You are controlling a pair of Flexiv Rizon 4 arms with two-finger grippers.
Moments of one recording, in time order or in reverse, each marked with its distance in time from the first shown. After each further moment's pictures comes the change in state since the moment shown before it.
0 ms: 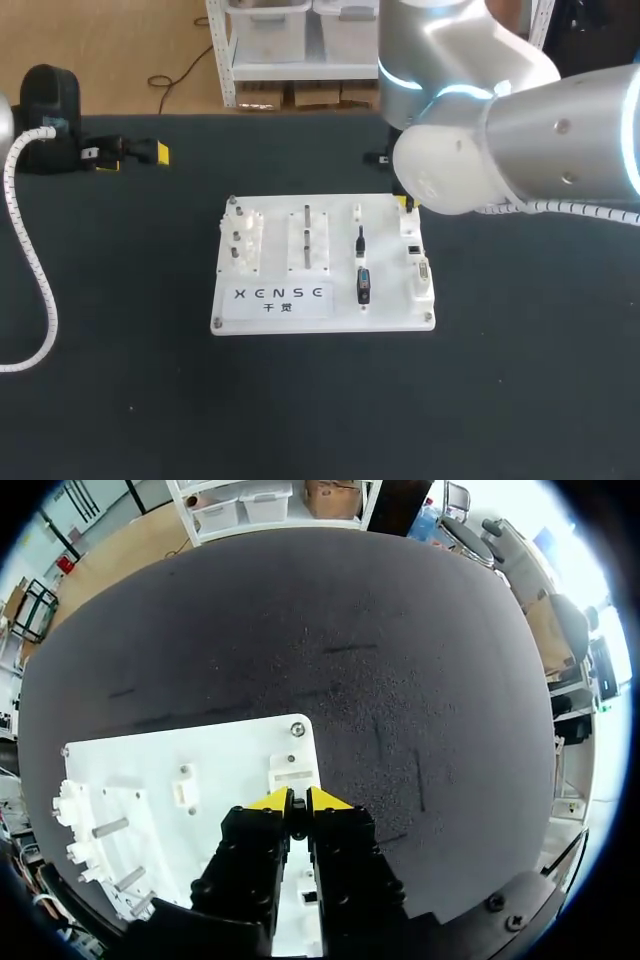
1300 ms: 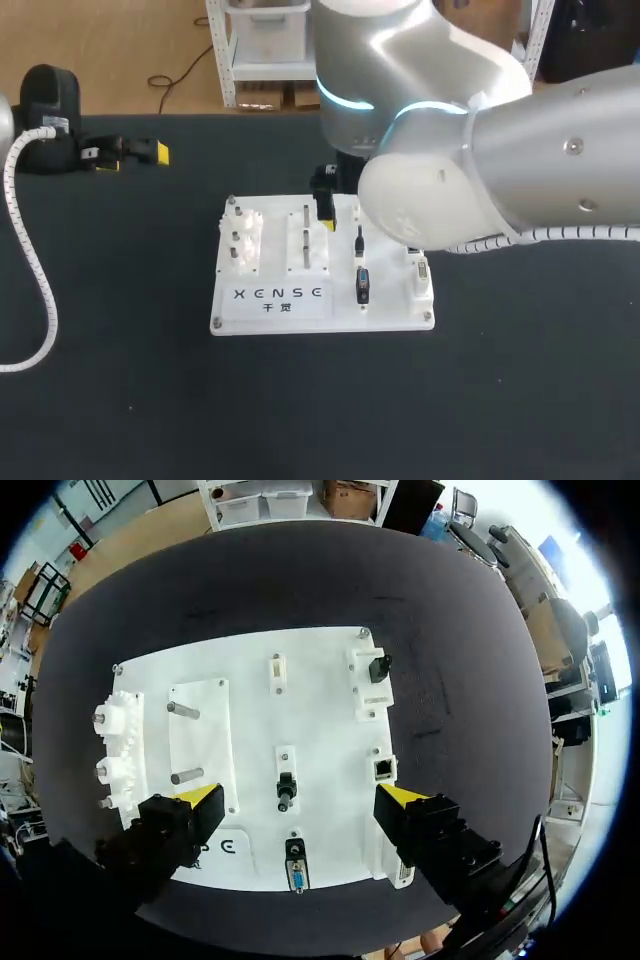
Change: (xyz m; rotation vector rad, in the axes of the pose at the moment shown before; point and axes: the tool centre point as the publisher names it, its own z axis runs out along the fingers) left arm 0.000 0.000 0.000 0.000 0.000 0.000; right arm 0.089 0.058 -0.052 -0.015 0.005 -0.046
